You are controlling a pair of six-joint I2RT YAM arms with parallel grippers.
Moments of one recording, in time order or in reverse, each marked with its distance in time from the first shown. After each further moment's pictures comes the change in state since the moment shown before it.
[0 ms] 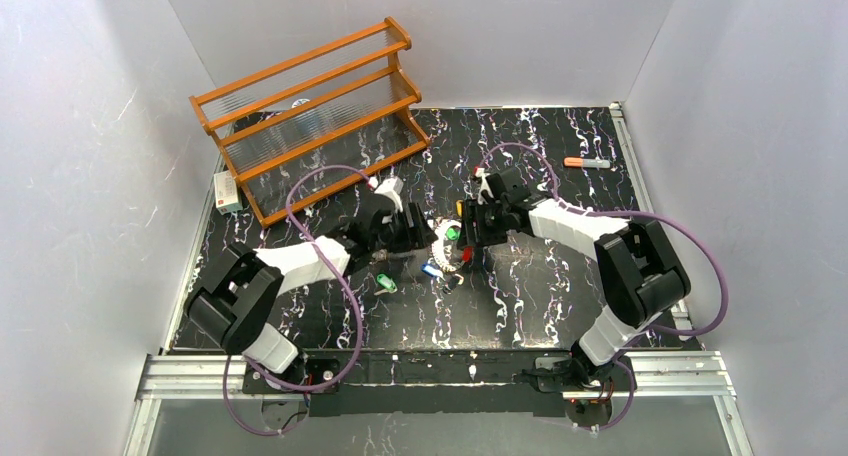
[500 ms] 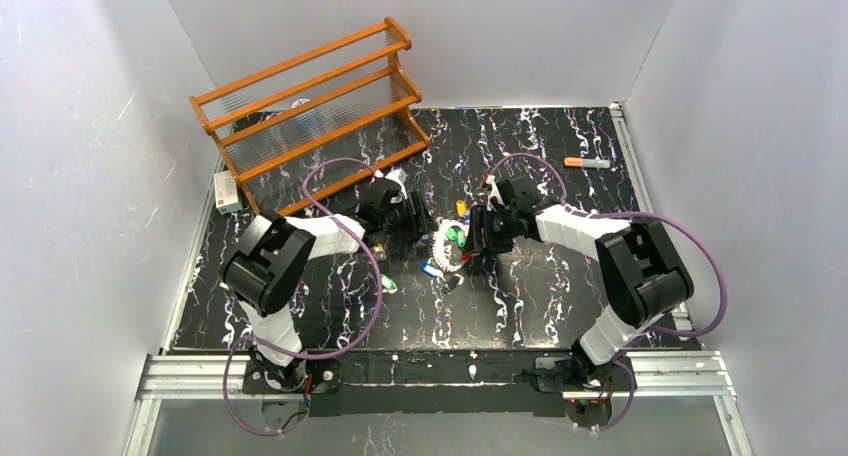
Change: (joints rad) left arm 0.090 0.263 0.223 -0.060 0.082 -0.001; right arm -0.067 -0.017 -0.107 0.058 -0.102 0.053
